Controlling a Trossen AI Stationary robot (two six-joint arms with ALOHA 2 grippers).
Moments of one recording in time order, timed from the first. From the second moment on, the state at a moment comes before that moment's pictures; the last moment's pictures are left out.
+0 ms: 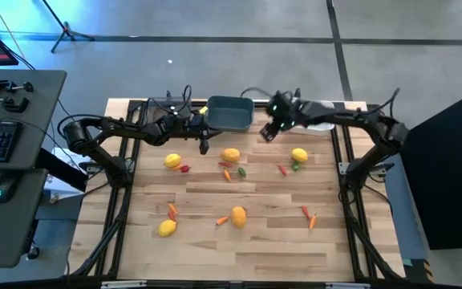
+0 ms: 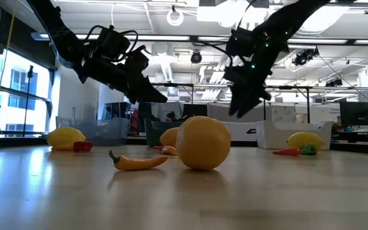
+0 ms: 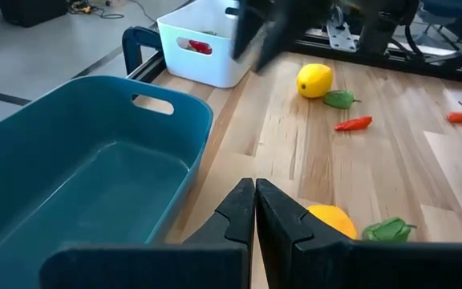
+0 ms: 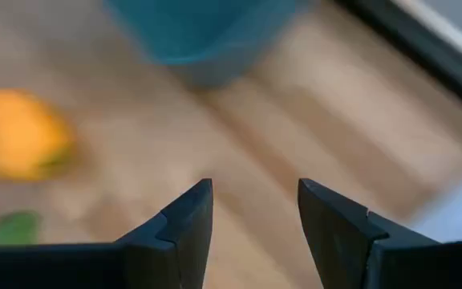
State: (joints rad) left arm 0.52 1.56 0.61 0.58 0.29 0.06; right arm -0.51 1.59 1.06 -0.49 0.03 0.25
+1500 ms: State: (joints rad) left arm 0.52 1.56 0.61 0.55 0.26 0.04; right arm -0.19 1.66 0.89 -0.05 0.09 0.28
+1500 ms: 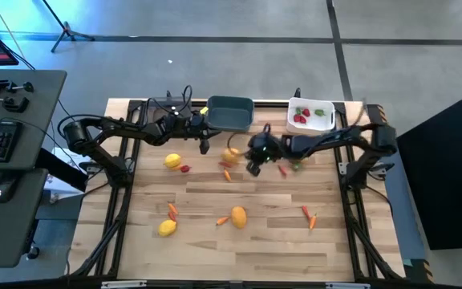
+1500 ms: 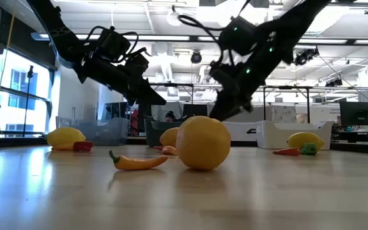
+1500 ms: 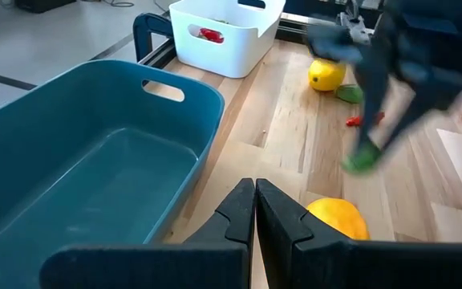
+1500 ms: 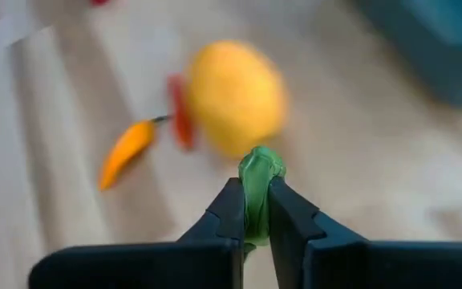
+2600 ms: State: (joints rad) left arm 0.52 1.56 0.61 0.54 0.26 0.04; right arm -0.99 1.50 0.85 -0.56 0.29 0.20
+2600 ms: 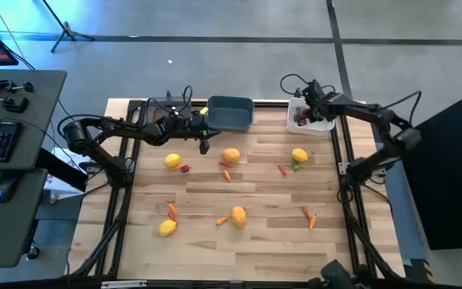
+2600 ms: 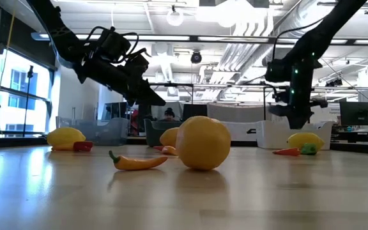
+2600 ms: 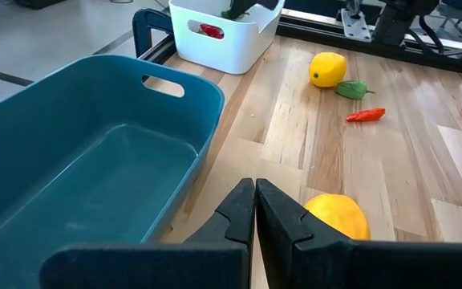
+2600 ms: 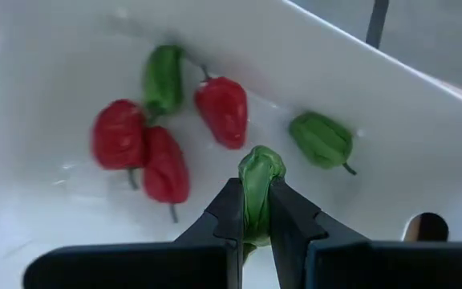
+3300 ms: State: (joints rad) left arm 0.52 1.52 0.61 0.48 0.28 0.05; right arm -0.98 1.50 0.93 -0.60 0.29 0.15
